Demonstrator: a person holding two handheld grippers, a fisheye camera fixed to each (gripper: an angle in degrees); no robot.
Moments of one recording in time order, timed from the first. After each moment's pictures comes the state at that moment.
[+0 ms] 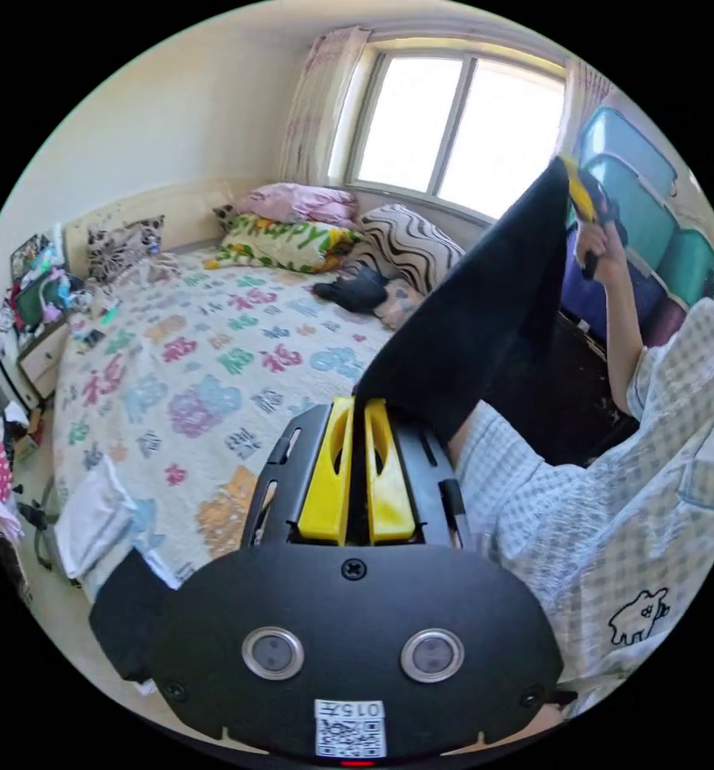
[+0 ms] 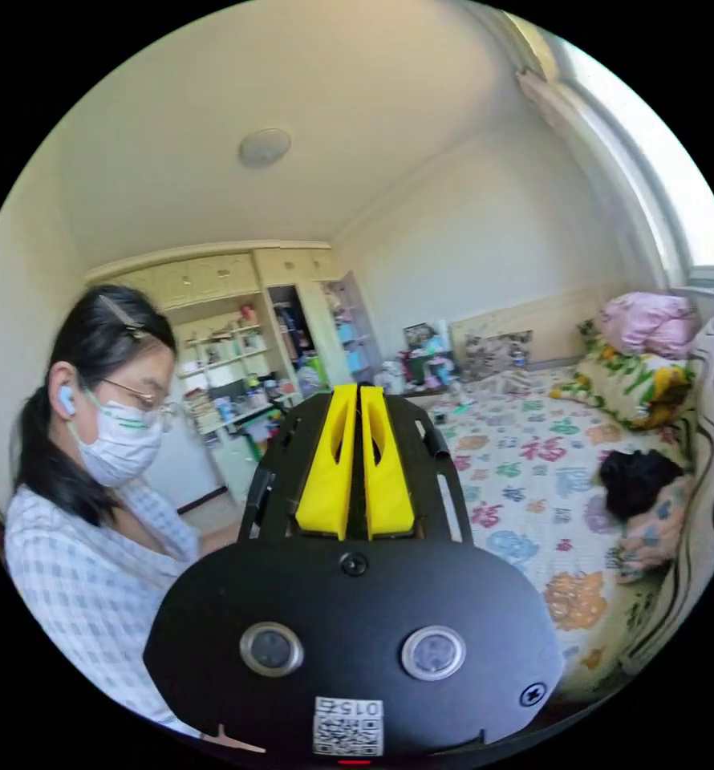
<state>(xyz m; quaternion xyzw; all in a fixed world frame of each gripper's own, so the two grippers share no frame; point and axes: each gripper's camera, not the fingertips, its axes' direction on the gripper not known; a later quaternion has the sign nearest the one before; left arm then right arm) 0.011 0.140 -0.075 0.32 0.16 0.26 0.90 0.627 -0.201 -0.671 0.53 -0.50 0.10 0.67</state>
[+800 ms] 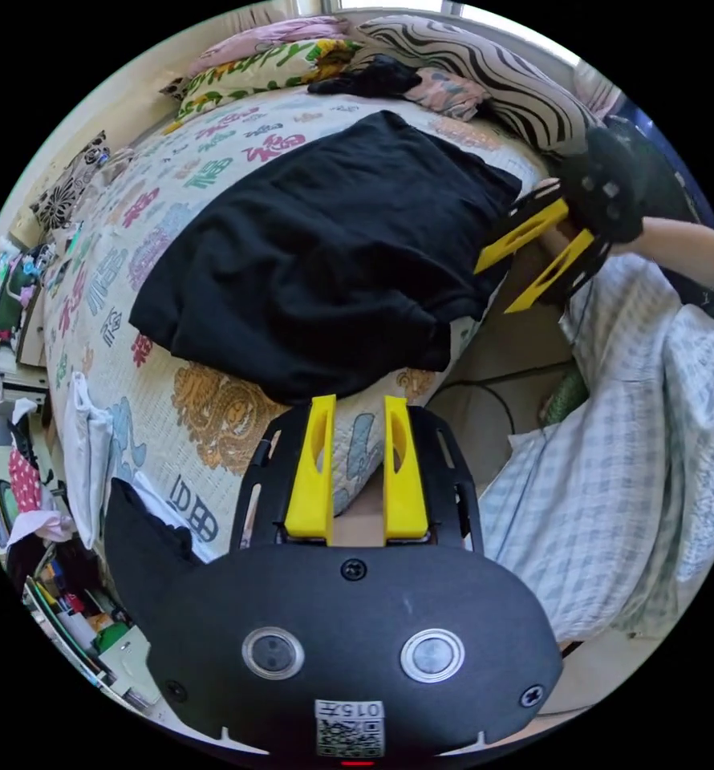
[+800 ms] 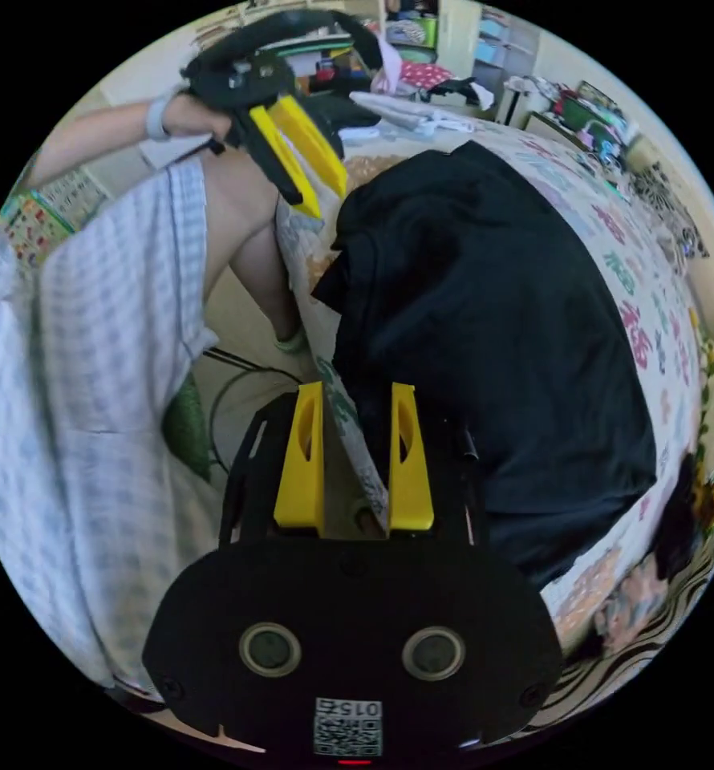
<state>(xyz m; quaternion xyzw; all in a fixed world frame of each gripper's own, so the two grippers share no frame) 0.089 0.115 0.203 0.05 0.01 0.34 0.94 0.159 -0.353 -0.510 0.14 -0.33 -0.36 0.86</state>
